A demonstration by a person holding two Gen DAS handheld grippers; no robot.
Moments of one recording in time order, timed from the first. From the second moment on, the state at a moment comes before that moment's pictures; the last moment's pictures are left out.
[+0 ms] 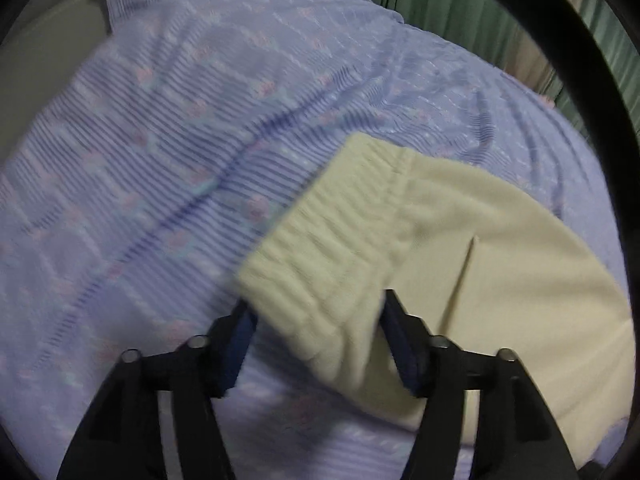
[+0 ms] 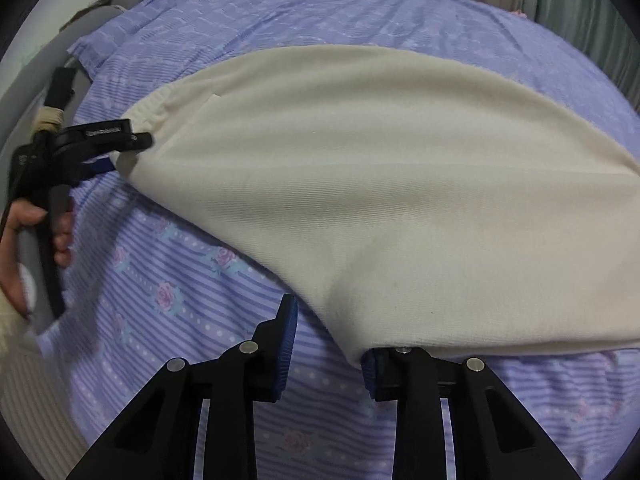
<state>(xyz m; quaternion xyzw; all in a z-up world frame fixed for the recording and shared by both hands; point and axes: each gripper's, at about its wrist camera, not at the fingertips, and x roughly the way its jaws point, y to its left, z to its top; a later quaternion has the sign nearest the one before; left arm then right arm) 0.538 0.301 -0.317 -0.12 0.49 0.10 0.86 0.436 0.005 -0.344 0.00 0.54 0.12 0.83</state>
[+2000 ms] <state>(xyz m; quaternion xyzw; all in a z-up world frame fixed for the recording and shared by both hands) 0.371 -0.315 -0.227 0.13 0.48 -0.06 0.86 0.331 -0.566 -0.263 0.17 0.49 0.00 0.86</state>
